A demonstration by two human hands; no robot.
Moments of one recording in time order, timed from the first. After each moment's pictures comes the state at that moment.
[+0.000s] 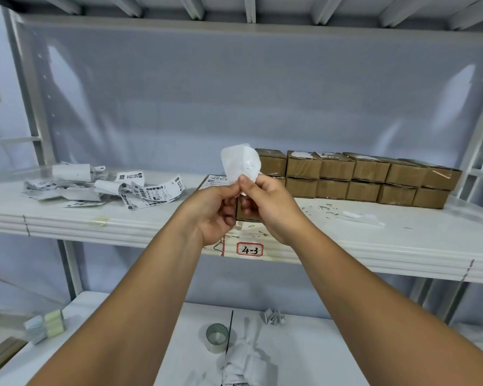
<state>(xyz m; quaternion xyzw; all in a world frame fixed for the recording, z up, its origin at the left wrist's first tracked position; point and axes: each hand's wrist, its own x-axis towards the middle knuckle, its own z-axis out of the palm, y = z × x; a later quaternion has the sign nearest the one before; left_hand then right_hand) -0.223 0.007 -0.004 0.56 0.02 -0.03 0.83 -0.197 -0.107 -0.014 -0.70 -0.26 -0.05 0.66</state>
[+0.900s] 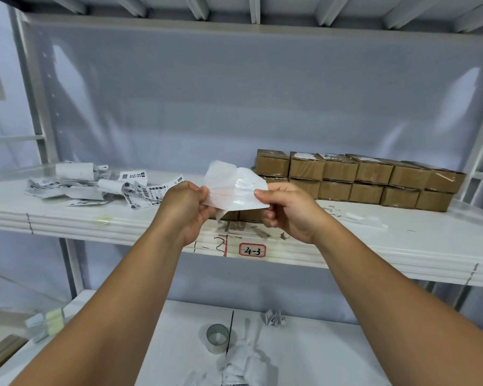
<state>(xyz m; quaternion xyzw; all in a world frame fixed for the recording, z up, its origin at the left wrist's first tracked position) -0.215 0.038 -0.014 0.53 0.04 0.15 0.84 -0.186 -0.140 -0.012 -0.69 -0.27 0.08 0.67</state>
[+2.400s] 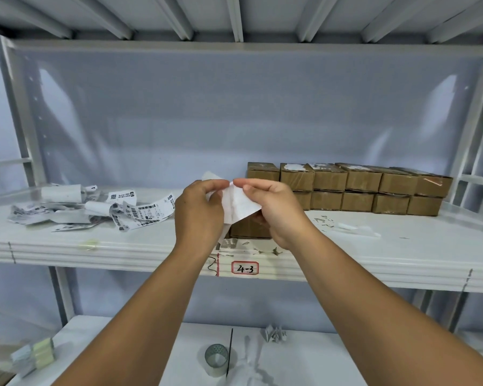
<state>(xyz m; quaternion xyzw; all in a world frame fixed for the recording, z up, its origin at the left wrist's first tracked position) -0.211 0.003 -0.007 0.75 -0.02 0.39 0.53 -0.196 -0.116 0.007 -0.71 -0.17 -0.08 0.68</state>
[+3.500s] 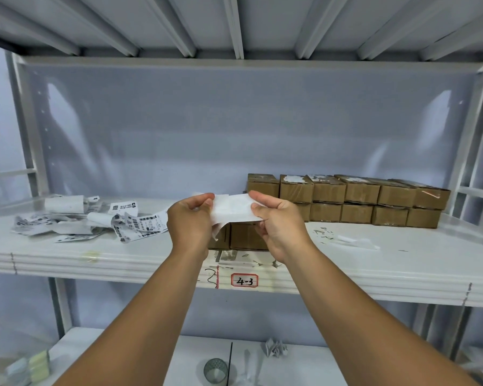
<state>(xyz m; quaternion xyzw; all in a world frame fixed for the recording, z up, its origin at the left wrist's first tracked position) -0.193 0.007 -0.004 0.58 0.06 0.31 0.75 -0.189 -0.116 0.003 -0.60 -0.06 -0.06 0.80</state>
